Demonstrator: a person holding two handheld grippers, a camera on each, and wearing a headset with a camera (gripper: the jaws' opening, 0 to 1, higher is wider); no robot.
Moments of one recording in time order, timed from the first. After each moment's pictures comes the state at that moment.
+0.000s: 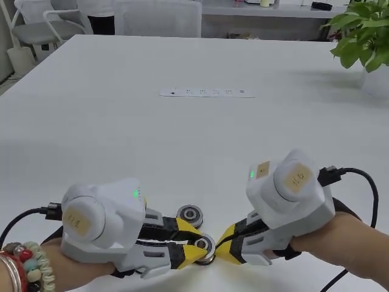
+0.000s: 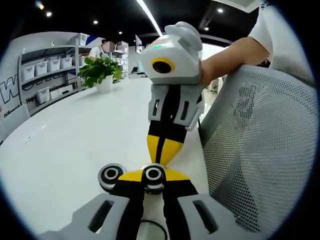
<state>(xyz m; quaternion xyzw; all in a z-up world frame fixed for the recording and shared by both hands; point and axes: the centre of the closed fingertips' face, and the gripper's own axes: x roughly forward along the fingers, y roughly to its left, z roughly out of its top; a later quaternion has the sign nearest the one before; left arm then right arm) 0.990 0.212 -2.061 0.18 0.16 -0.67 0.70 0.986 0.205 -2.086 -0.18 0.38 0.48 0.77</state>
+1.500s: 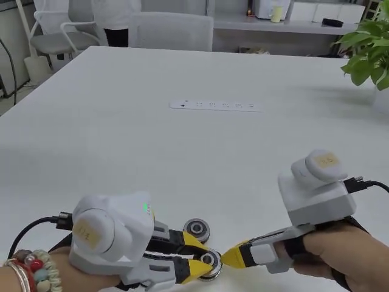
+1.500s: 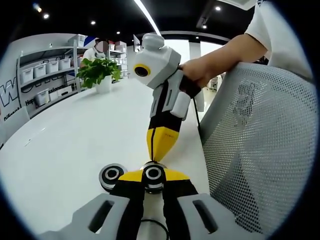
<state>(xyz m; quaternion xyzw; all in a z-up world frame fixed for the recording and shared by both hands) 0.990 0.213 -2.062 0.19 0.16 -0.67 0.70 0.990 0.201 -2.072 0.10 0.46 0.40 0.79</state>
